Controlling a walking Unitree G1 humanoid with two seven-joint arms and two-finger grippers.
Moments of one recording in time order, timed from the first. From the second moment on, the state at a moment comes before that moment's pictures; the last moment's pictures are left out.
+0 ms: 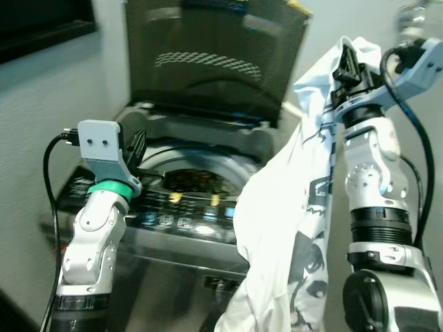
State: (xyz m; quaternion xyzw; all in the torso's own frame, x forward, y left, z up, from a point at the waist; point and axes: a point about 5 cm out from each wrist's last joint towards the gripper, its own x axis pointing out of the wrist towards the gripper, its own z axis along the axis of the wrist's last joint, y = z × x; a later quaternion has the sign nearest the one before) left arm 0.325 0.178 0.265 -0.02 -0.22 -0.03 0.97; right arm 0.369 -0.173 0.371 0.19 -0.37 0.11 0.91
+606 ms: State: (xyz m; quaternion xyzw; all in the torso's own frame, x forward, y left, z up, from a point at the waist) left arm 0.323 0.176 0.264 -0.03 -0.22 -0.03 0.98; right arm 0.372 -0.168 0.364 0.18 -0.35 0.12 0.91
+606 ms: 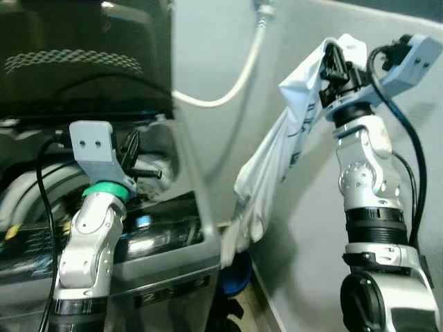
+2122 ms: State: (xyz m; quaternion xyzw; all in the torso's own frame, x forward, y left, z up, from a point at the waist) left arm 0.294 0.195 0.311 0.04 -0.26 0.06 0.96; right arm 0.361 -0.092 0.343 0.19 -0.25 0.31 0.90
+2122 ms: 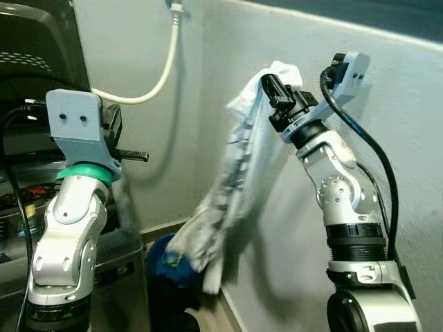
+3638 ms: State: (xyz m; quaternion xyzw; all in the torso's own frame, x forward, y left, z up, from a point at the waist) left arm 0.299 0.203 0.316 0.06 -0.23 0.05 0.97; right arm 0.367 -0.087 0.326 0.22 -0.22 0.28 0.90
